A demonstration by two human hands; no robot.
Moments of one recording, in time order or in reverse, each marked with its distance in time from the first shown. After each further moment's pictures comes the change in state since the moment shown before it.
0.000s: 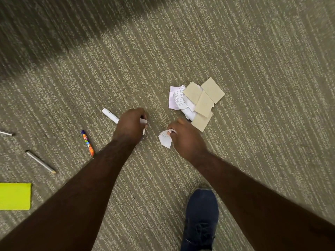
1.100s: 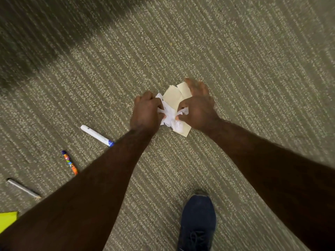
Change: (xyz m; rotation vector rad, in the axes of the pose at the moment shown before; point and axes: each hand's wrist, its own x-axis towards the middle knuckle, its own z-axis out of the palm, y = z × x) left_hand 0.042 0.084 0.052 0.270 0.049 0.306; right_hand 0.051 0.075 -0.071 -0.153 0.066 0.134
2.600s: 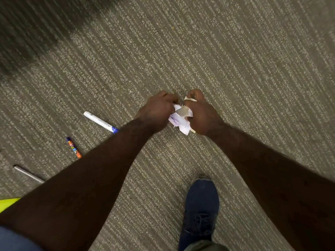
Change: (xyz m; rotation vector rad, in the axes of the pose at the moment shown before) left_hand -0.019 0.000 0.004 0.312 -0.285 0.508; right_hand -0.049 0.003 0.029 0.124 -0.014 -0.113
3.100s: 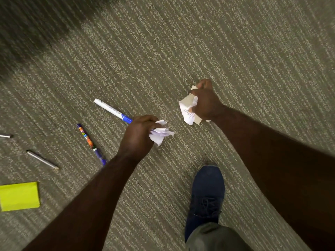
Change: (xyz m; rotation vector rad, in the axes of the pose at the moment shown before) left_hand -0.121 0.003 0.026 -0.507 0.324 -0.203; right_hand 0.006 -0.009 0.005 0.075 0.000 0.172
